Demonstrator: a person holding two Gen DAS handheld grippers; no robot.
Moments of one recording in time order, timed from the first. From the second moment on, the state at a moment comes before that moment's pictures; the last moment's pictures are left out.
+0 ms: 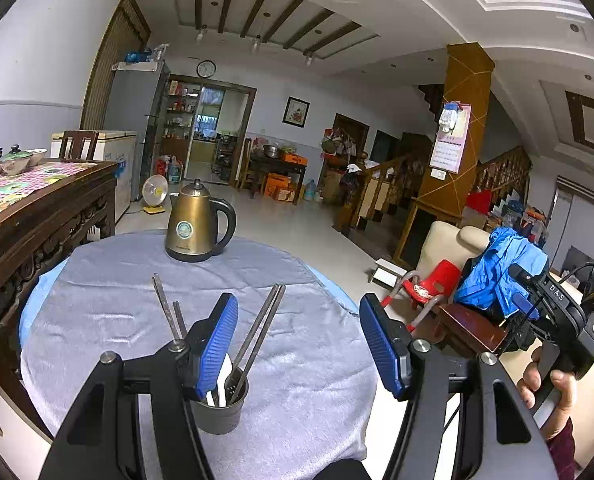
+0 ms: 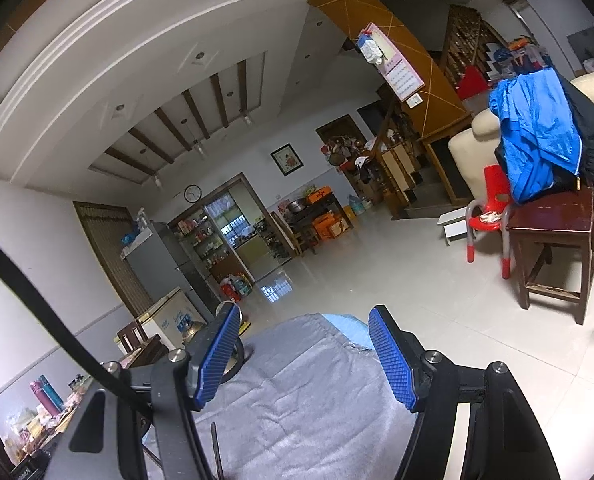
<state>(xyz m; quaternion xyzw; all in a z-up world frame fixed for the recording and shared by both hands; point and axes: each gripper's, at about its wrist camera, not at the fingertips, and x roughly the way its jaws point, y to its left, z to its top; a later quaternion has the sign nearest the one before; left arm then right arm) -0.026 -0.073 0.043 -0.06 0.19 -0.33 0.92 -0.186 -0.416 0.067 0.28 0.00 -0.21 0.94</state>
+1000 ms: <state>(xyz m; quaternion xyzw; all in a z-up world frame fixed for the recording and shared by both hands) -0.046 -0.069 0.054 -0.04 0.17 -0.34 0.92 -0.191 -0.433 0.043 0.33 0.00 -0.19 0.92</state>
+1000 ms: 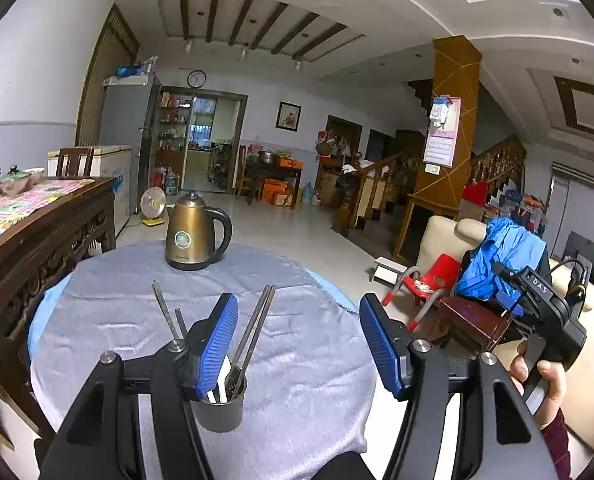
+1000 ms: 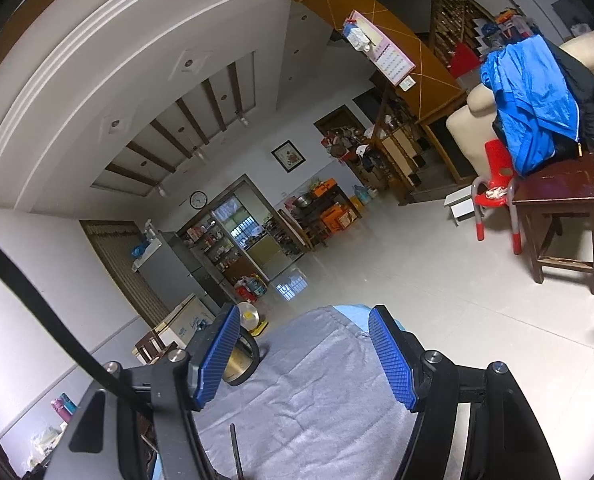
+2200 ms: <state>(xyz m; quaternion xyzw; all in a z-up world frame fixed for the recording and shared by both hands) -0.045 -0.054 0.061 -0.09 0.14 -0.36 0.92 -0.181 -0.428 0.049 0.33 0.00 -0.20 0.92</state>
